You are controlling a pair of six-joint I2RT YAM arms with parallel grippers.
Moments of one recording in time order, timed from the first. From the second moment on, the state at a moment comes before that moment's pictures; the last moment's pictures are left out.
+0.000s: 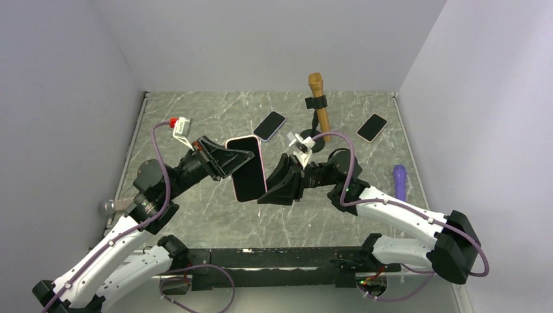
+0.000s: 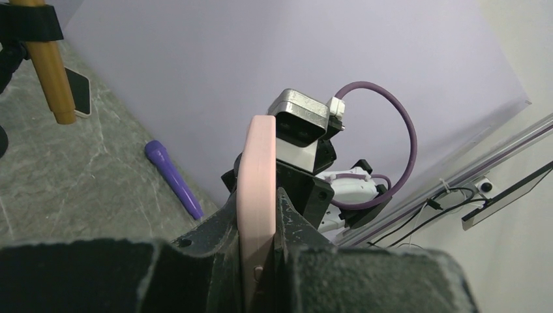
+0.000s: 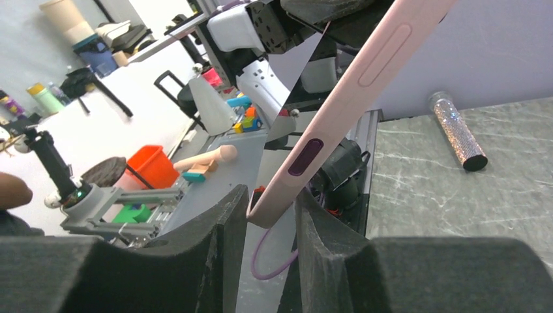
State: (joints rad) left arm -0.67 0.68 0.77 0.25 0.34 -1.00; right arm 0.87 1.12 0.73 0.74 -0.90 0.67
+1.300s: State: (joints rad) left arm -0.61 0.71 0.74 0.38 0.37 -1.17; right arm 0.97 1.13 0.87 0.30 -0.59 0.37
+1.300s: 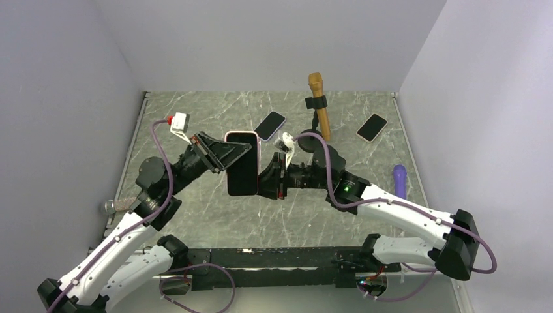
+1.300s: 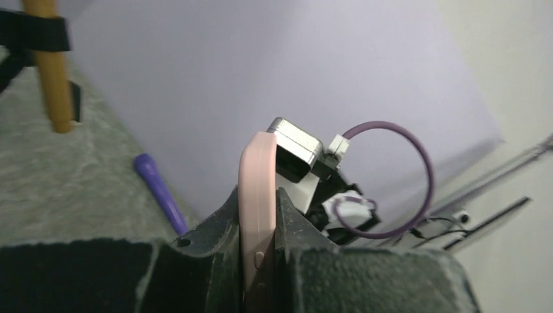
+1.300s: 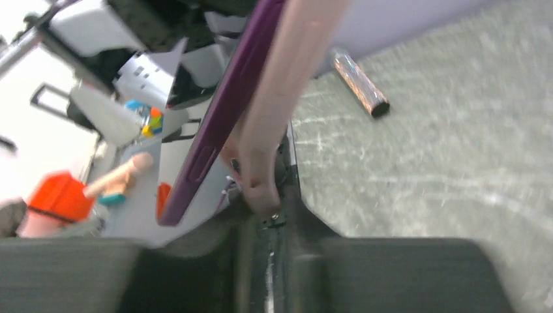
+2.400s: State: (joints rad) left arm -0.66 0.50 0.63 0.20 0.10 -1.01; right arm 0.95 1.03 0.74 0.43 -0.51 1.00
